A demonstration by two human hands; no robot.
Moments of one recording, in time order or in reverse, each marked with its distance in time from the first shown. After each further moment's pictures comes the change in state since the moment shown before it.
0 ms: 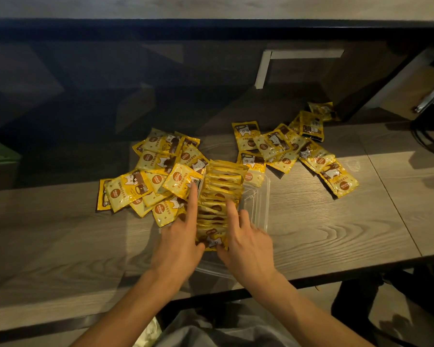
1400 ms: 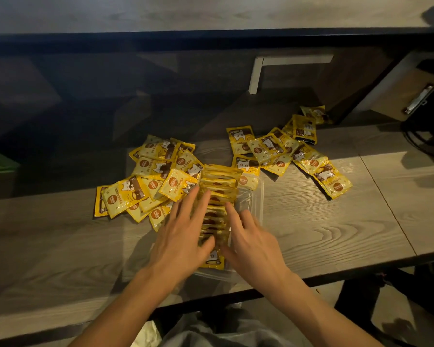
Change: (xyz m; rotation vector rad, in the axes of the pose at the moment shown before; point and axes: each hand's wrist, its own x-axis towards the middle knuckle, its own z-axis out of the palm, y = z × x) left_hand 0.009 0.011 -0.019 -0.015 0.000 0.214; right_hand -0.002 0.019 -0.025 0.114 -0.129 -0.113
